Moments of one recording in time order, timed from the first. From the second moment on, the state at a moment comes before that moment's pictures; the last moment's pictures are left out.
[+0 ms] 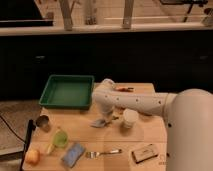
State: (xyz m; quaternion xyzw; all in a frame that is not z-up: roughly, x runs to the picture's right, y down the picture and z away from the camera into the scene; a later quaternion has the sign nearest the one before) arm 0.006 0.181 0.853 -0.34 -0.08 -0.25 0.90
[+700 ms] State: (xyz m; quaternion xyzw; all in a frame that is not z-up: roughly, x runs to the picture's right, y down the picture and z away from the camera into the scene) arm -0.063 0.216 0.830 -0.33 -0.13 -0.33 0.88
